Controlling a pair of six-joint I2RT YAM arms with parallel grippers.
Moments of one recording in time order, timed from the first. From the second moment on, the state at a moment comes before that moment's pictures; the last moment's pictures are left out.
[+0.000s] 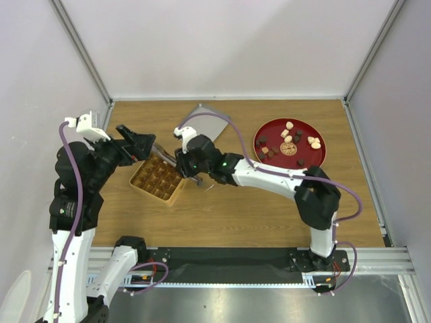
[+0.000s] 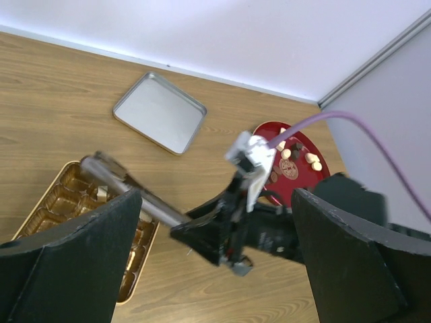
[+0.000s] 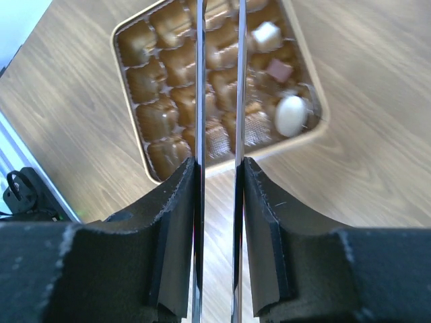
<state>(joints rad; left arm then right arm) -0.10 0.73 1.21 -0.64 0.20 -0.46 1.01 1.86 1.48 -0.11 0.04 0.34</state>
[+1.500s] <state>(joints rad) -0.10 0.74 1.21 -0.64 0.20 -0.46 1.03 1.77 1.52 -0.17 0.21 0.24</state>
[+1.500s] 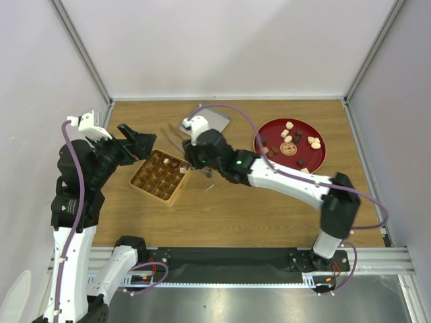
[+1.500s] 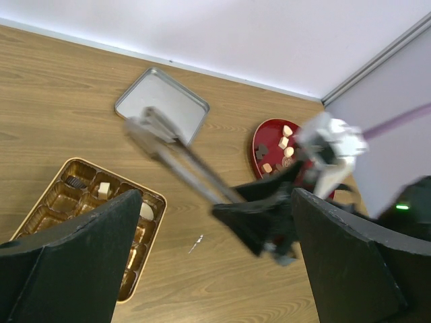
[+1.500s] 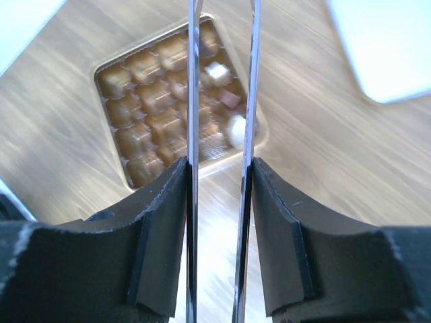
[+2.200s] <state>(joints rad) -0.10 0.76 1.12 -0.56 0.27 -0.49 0.38 1.18 1.02 -0.58 0.27 0.30</state>
